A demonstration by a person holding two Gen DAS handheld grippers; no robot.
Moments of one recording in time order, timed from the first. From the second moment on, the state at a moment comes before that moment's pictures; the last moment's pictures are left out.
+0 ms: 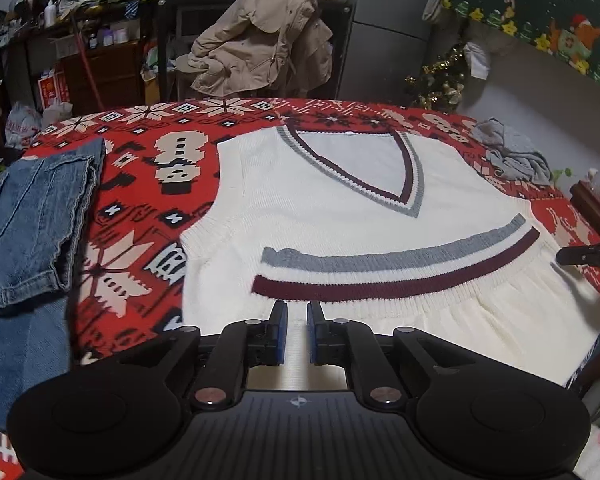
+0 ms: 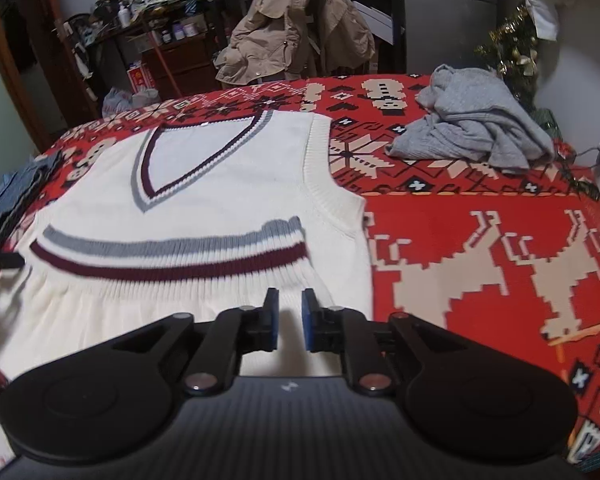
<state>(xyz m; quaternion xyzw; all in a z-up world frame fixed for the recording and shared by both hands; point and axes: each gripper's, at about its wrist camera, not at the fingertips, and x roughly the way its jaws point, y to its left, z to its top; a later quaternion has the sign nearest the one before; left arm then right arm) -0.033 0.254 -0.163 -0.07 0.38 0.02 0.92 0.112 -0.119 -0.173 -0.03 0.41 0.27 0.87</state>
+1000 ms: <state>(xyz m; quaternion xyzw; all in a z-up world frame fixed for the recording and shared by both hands) 0.059 0.300 -0.129 0.01 0.39 -0.01 0.92 0.174 -0.106 -0.141 -0.11 0.38 0.33 0.86</state>
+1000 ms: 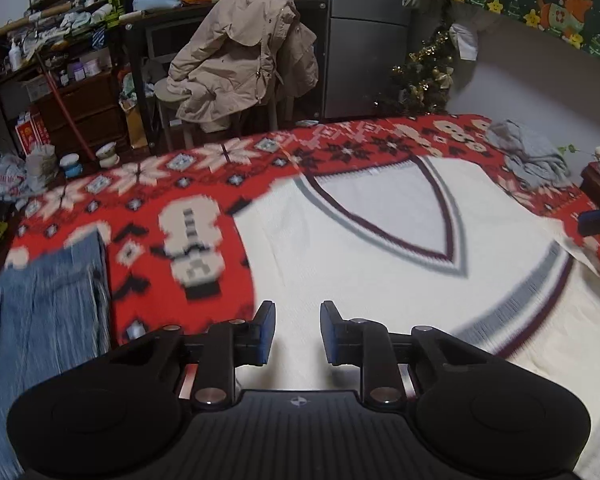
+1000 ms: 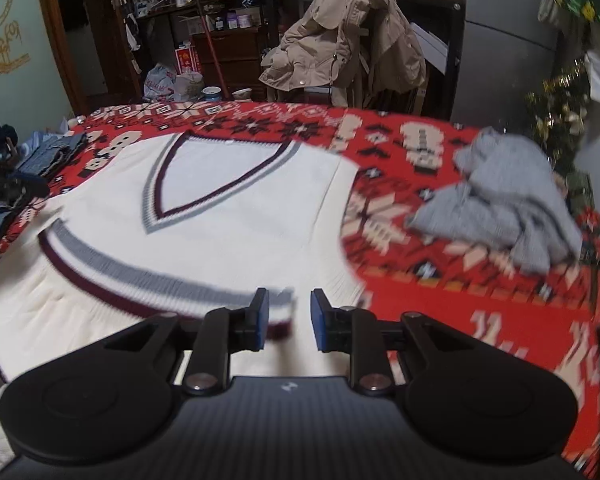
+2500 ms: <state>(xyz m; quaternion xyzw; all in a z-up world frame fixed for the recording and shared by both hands) 0.213 0.321 -0.121 0.06 0.38 -0.13 0.91 0.363 0.023 -0.144 -0.21 0.35 0.45 0.79</state>
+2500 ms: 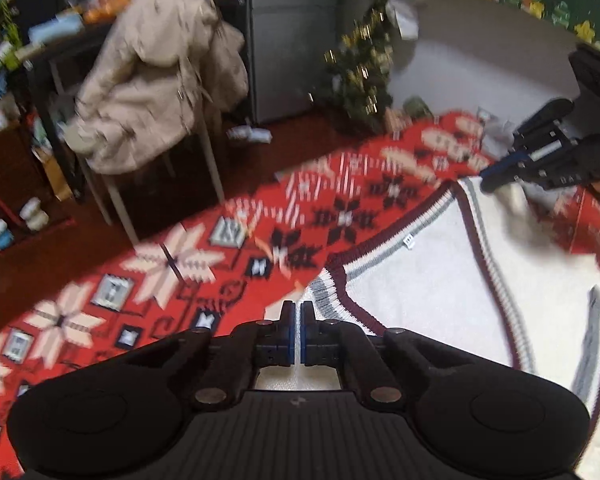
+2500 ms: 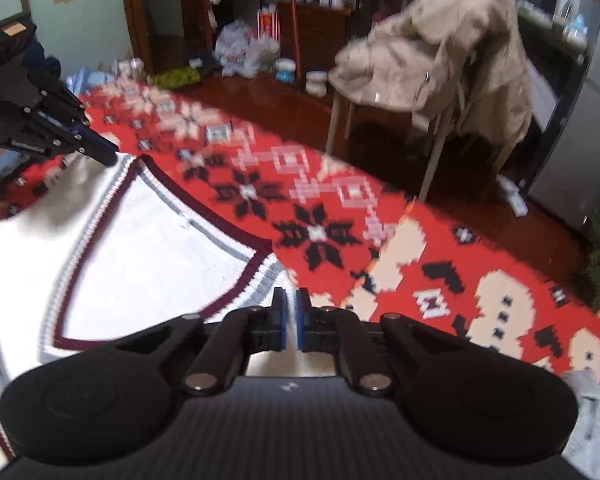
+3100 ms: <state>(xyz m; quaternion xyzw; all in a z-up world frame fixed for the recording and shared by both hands) -0.058 0.240 -0.051 0.08 0.28 -0.15 0.95 0.088 -0.086 -0.034 -0.19 0.21 0.45 0.85</state>
